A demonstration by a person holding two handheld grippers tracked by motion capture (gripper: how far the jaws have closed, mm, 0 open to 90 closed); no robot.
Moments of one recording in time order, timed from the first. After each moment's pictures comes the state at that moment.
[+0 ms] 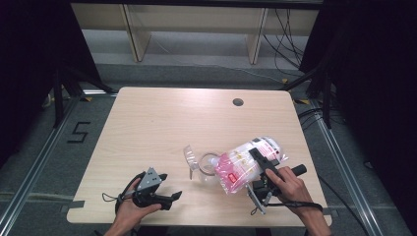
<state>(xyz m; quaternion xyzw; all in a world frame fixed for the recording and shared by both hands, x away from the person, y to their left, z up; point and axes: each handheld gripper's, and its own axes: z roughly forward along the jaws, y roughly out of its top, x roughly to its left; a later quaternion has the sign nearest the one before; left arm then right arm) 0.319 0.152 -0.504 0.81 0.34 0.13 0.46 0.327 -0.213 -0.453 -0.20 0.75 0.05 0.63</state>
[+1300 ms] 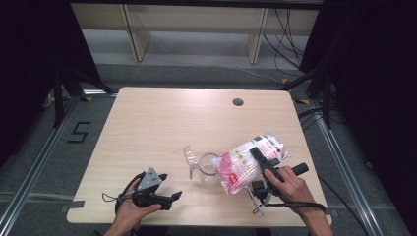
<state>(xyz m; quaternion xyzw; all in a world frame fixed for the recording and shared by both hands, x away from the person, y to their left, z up) 0.318 0.152 -0.504 0.81 0.34 0.13 0.46 0.326 -0.211 -0.448 -0.24 0.73 0.00 0.64</state>
